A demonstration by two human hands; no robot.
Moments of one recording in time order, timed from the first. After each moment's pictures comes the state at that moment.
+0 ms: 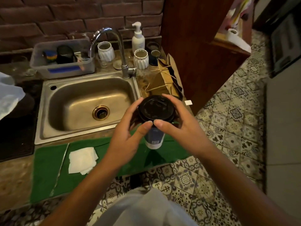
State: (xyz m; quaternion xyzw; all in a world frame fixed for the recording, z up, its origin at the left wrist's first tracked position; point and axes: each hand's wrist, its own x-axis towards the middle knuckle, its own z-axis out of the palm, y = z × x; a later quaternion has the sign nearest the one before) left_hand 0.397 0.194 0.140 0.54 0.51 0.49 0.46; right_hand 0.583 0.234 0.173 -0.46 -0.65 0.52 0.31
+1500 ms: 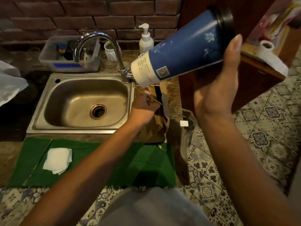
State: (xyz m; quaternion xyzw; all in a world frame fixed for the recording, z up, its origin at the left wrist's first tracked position) left_hand 0.519 0.421 0.095 0.37 0.75 0.39 0.39; right_hand 0.671 0.458 0.211 -0.35 -0.43 0.56 0.61
